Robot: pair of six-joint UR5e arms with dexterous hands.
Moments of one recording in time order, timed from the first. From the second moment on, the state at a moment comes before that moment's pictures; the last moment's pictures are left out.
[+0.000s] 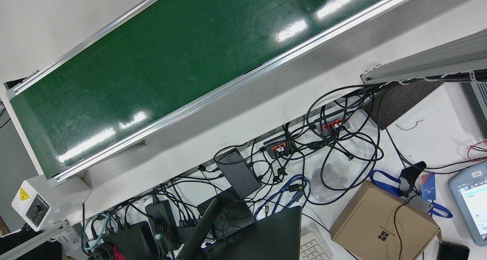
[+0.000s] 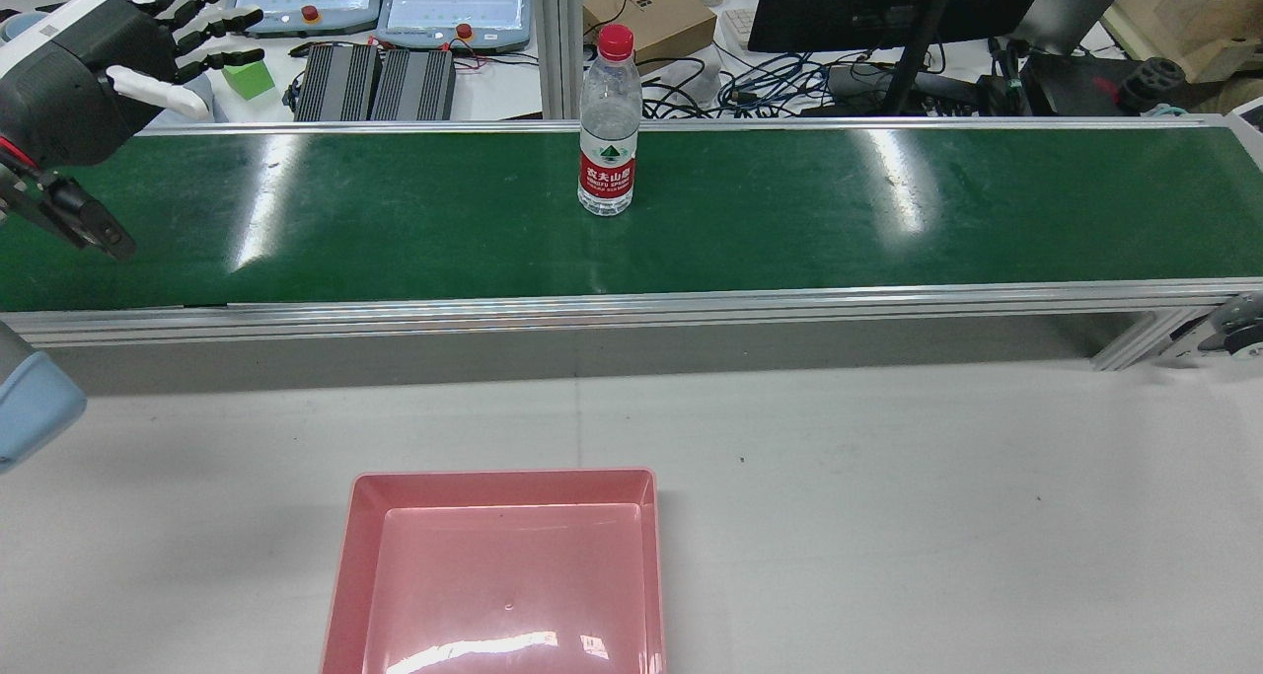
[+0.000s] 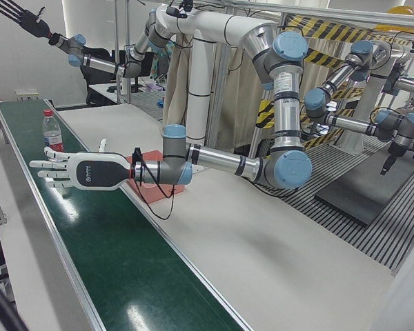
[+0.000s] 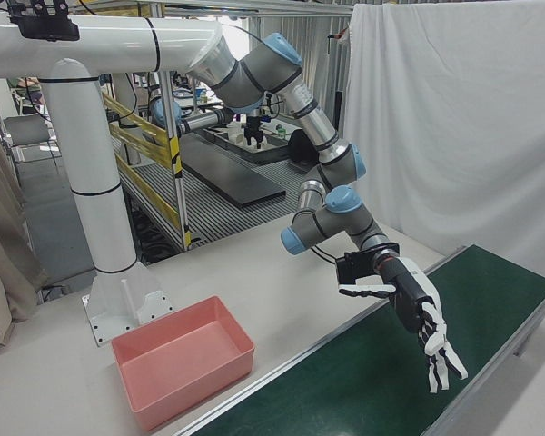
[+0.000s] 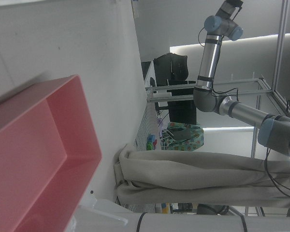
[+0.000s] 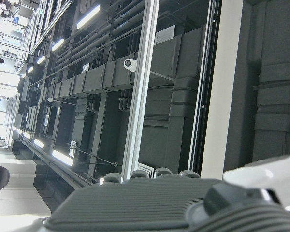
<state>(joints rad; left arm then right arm) -1.03 -1.98 -1.78 0.22 1.38 0.35 1.96 -1.51 1.49 -2.61 -1.55 -0.04</state>
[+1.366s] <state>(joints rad) -0.92 -2.06 -1.65 0.17 1.29 0.37 1.96 -1.51 1.49 -2.61 -1.55 -0.04</state>
